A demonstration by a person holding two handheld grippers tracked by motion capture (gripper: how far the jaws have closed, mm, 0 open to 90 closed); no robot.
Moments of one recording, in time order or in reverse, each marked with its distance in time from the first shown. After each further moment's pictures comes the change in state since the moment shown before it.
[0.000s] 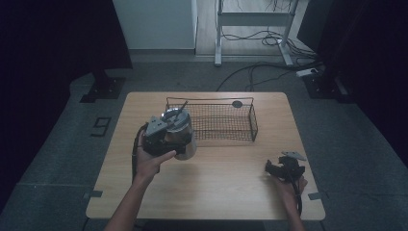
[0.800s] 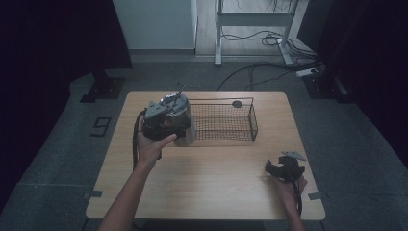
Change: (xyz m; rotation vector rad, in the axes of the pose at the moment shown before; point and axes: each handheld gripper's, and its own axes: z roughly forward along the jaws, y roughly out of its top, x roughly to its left) left arm 0.019 0.030 0.015 -0.025 0.029 -0.055; right arm 0.000 0.000 0.000 -0.001 0.002 -0.001
